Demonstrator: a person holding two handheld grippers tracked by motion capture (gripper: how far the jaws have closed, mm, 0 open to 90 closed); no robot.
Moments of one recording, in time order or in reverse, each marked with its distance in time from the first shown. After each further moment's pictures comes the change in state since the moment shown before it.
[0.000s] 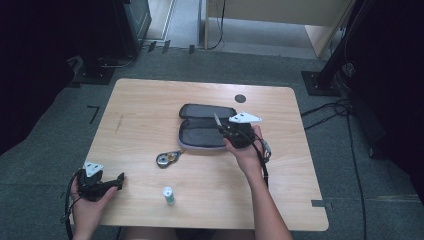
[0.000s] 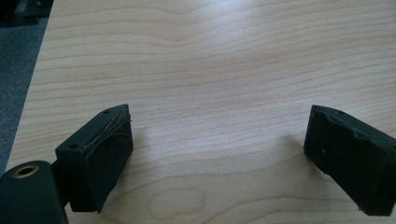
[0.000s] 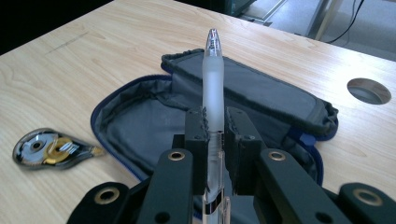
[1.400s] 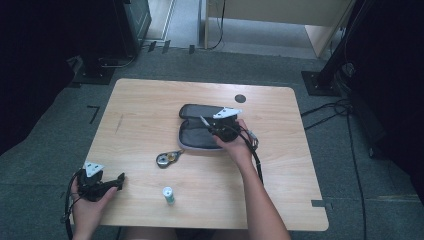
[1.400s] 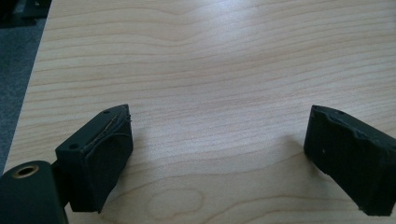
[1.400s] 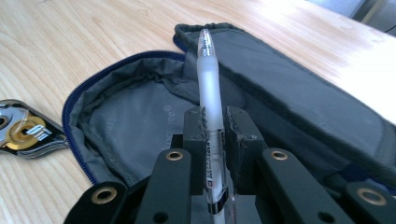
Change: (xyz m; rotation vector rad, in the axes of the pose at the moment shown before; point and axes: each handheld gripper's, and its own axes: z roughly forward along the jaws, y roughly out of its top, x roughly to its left) left arm 0.000 0.000 0.000 0.001 -0.003 0.003; right arm -0.002 0.002 0.062 0.118 0.091 -0.136
